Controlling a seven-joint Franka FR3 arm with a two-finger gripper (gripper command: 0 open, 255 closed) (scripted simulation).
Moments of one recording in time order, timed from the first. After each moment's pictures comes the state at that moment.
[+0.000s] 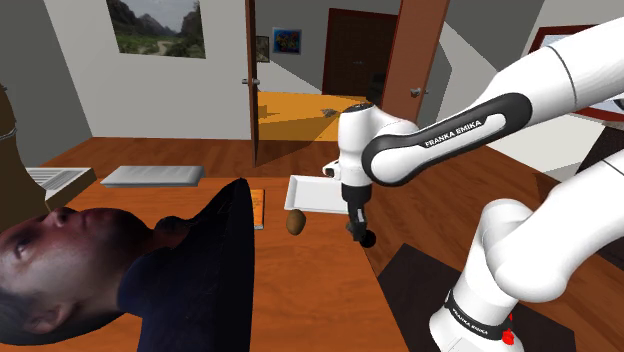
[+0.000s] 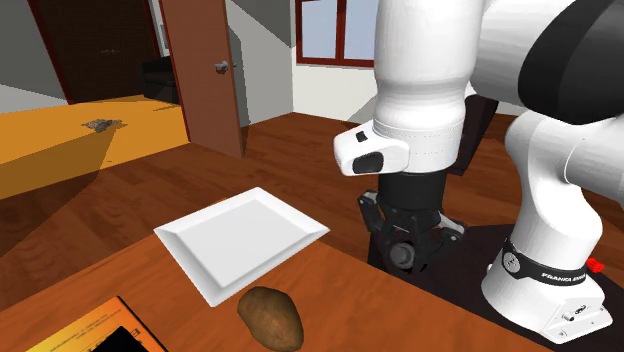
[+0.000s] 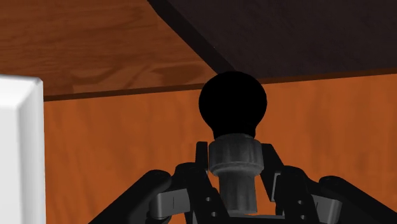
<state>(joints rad) 0.24 -0.52 0.01 -2.73 -0.05 2.07 -0.47</state>
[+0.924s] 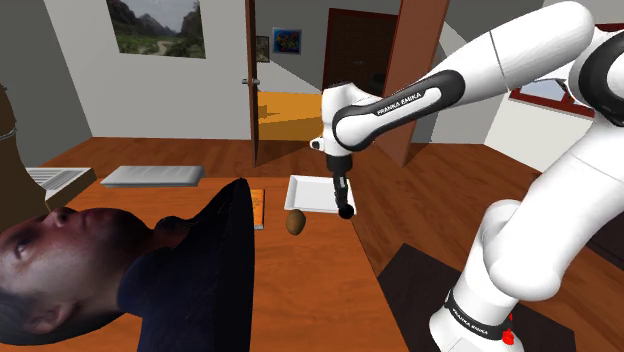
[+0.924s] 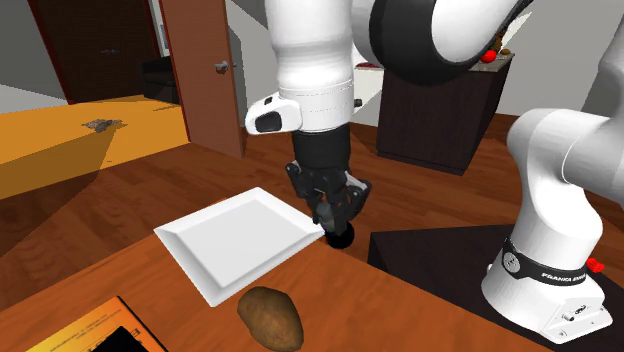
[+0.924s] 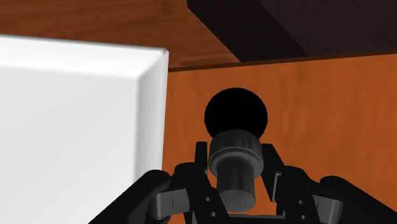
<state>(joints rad) 0.17 -0.27 -0.10 -2.43 -0.11 2.04 -0.62</state>
